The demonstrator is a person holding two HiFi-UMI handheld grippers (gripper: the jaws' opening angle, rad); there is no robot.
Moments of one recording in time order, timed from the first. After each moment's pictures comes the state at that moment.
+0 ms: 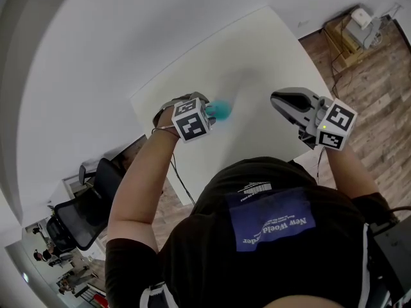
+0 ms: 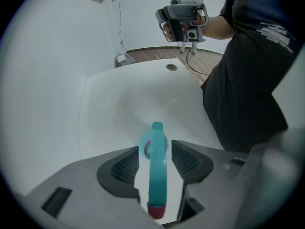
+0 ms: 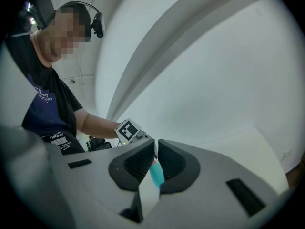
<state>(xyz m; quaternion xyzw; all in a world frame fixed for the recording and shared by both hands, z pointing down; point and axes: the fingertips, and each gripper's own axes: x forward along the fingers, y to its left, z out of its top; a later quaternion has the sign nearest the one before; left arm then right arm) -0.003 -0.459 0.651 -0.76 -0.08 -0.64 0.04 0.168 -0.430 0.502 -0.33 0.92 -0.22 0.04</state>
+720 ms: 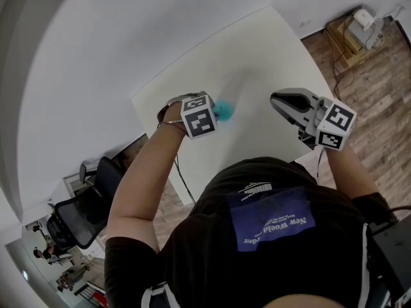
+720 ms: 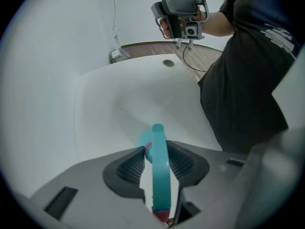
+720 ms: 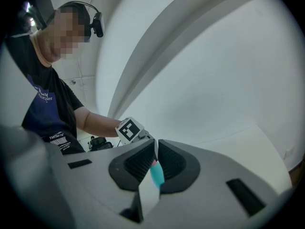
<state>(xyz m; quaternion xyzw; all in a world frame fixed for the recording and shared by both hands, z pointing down) 0.002 -0.454 0.654 -0.74 -0.11 -0.66 0.03 0.162 -0.434 0.506 -0.32 0.92 -0.23 0.04</state>
